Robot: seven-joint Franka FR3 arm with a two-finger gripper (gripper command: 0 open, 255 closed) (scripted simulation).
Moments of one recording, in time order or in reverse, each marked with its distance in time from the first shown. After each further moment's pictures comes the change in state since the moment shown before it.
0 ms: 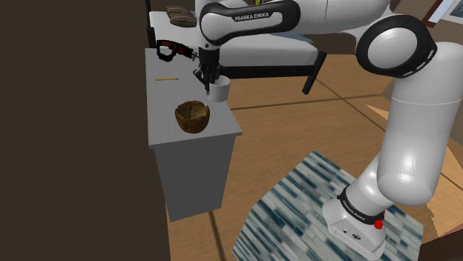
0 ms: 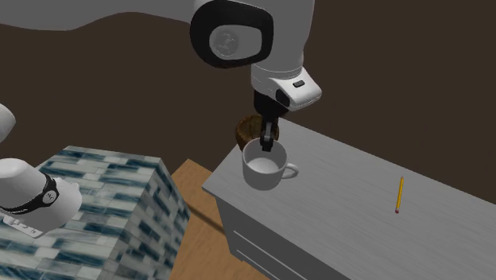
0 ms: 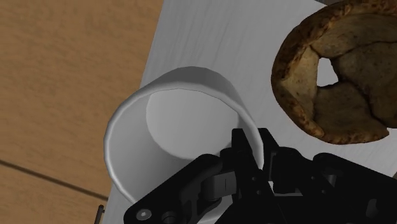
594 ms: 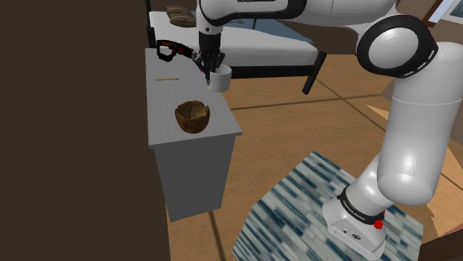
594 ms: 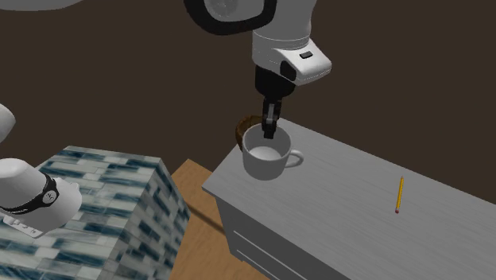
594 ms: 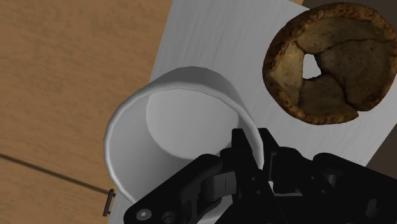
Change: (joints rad) arm 0.006 -0.002 0.002 0.121 0.004 -0.122 -0.010
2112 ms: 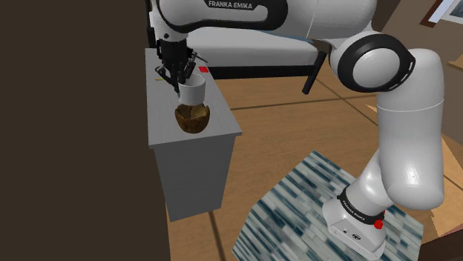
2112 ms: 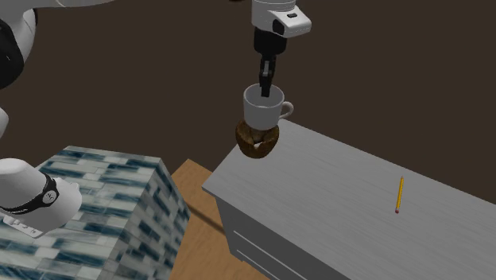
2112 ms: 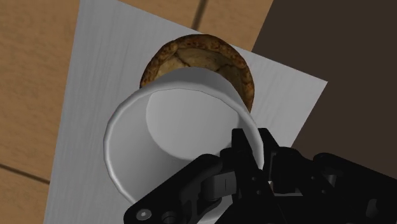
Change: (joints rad) arm 0.206 0.148 0.046 0.230 -0.044 -0.101 0.222
